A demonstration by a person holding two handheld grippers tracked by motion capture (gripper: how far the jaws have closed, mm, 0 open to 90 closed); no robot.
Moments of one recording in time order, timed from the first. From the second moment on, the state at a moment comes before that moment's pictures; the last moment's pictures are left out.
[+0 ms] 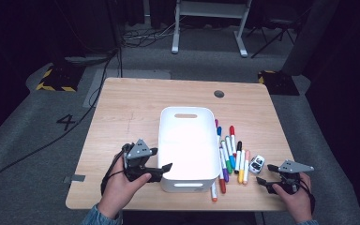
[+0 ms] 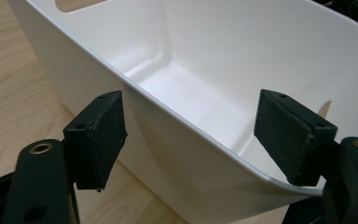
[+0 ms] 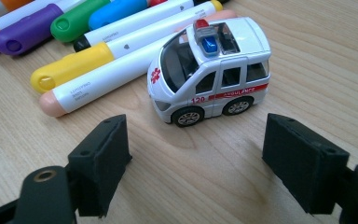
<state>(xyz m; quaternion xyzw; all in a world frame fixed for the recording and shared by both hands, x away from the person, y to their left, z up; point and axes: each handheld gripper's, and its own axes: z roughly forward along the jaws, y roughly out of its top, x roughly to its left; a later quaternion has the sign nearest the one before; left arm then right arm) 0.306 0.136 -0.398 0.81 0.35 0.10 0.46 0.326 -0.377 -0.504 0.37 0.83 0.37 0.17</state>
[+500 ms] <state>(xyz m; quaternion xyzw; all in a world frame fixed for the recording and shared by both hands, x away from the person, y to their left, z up) 0.299 0.183 -0.381 0.82 0.34 0.14 0.44 0.326 -0.377 -0.504 0.37 0.83 0.37 0.17</state>
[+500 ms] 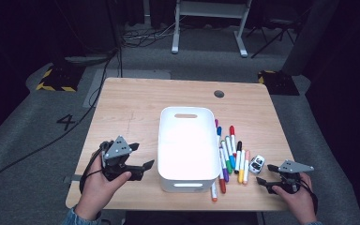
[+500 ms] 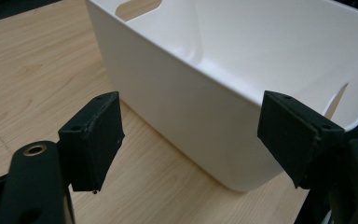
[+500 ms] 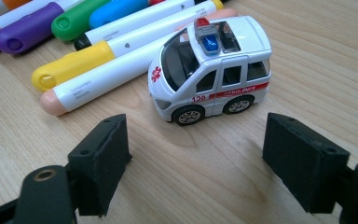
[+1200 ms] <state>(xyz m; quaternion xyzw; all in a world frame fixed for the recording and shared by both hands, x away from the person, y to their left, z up) 0.319 0.239 -0.491 0.83 0.44 0.15 0.32 0.323 -0.377 -0.461 0.37 0.82 0.41 0.17</state>
